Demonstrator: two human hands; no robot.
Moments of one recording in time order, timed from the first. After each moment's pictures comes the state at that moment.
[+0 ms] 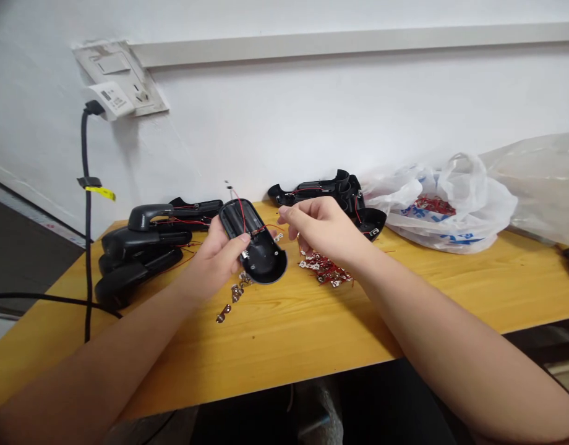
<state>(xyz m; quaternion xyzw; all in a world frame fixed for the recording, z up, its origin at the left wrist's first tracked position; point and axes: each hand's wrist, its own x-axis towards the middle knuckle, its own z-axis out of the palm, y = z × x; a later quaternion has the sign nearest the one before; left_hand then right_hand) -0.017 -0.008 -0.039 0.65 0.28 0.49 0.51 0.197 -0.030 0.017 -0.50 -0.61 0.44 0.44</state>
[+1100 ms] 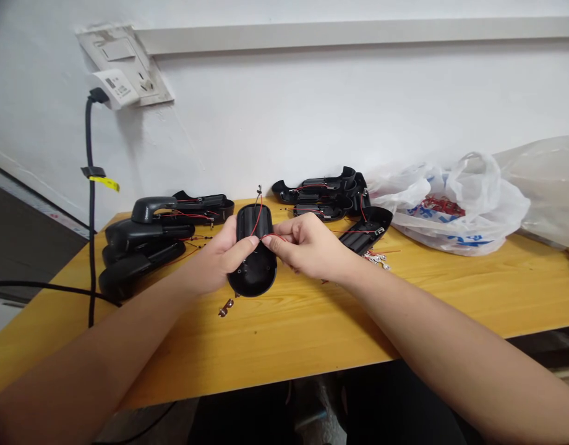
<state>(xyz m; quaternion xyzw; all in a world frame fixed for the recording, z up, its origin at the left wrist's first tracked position) -0.022 -0.023 -0.005 0.69 0.43 0.32 0.49 0.181 -0.040 0.003 -0.42 -0.70 0.48 0.33</state>
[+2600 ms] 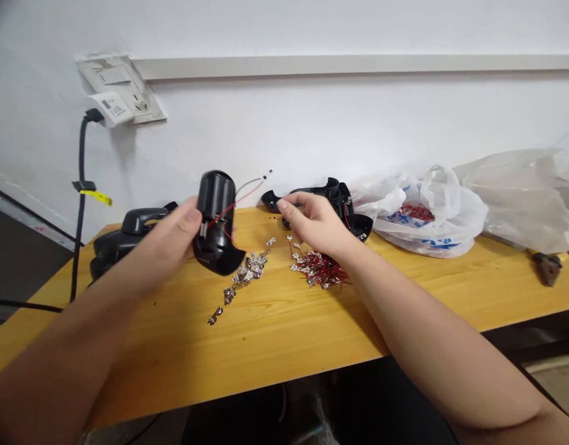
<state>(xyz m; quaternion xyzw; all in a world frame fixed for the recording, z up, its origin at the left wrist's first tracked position) -0.049 -0.020 0.033 0.74 0.41 0.36 0.39 0.213 -0.005 0.005 -0.47 -0.68 0.35 0.45</state>
